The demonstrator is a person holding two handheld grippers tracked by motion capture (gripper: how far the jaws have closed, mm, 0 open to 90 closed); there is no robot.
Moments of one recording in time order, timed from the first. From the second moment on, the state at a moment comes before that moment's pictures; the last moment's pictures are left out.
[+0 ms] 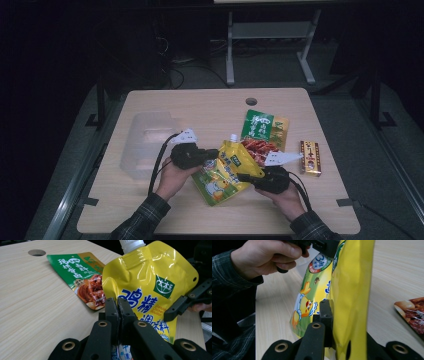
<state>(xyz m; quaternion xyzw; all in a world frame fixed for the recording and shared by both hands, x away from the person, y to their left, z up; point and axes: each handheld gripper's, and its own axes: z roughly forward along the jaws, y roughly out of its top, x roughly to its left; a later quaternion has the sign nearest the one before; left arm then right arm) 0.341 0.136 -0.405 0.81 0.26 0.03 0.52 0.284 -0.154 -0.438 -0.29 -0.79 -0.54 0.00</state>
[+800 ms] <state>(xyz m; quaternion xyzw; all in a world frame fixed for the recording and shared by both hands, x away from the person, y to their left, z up) 0.298 0.144 -0.395 0.87 0.21 0.07 0.45 0.292 -0.167 -0.384 -0.25 -0.83 -0.49 -0.01</state>
